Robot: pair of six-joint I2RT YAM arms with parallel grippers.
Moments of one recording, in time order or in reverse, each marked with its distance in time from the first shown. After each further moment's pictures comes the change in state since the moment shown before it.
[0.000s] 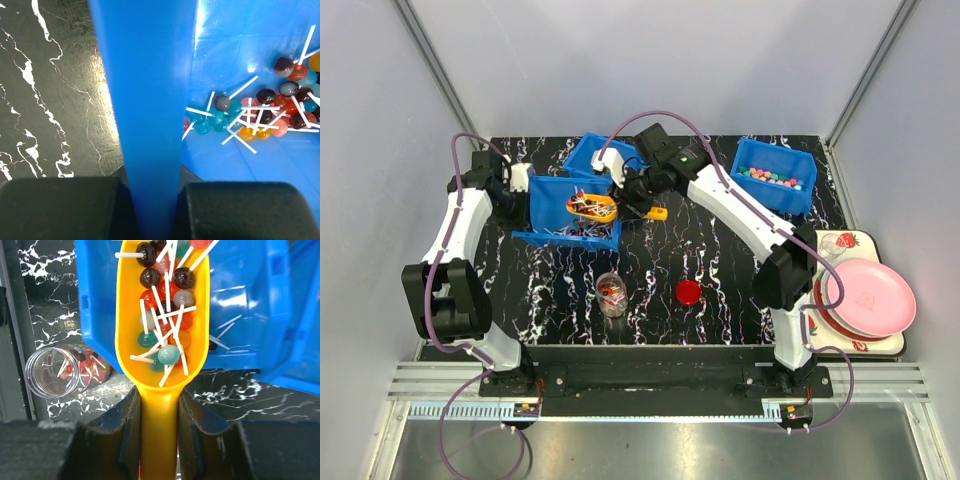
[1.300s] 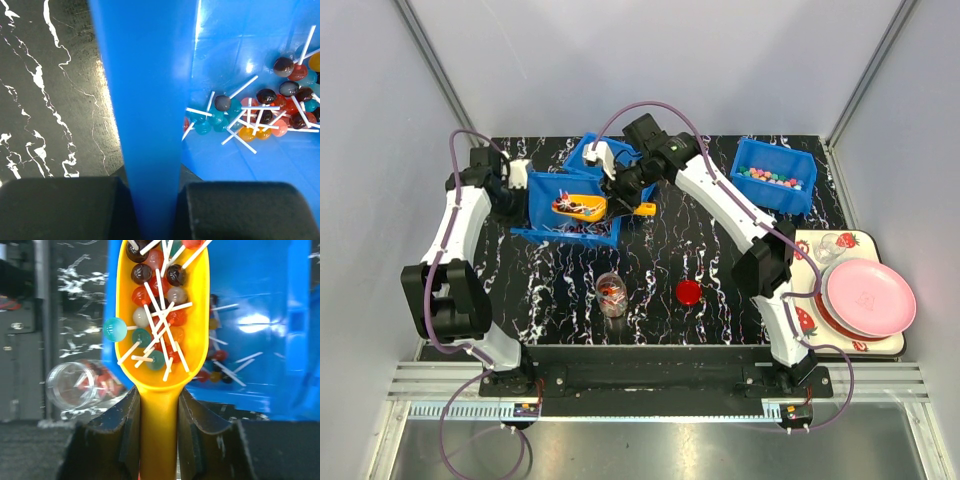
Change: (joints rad) left arm 0.000 0.001 0.037 -0.015 -0.008 0.004; right arm -0.011 0.174 0.296 -0.132 -0.157 -0.042
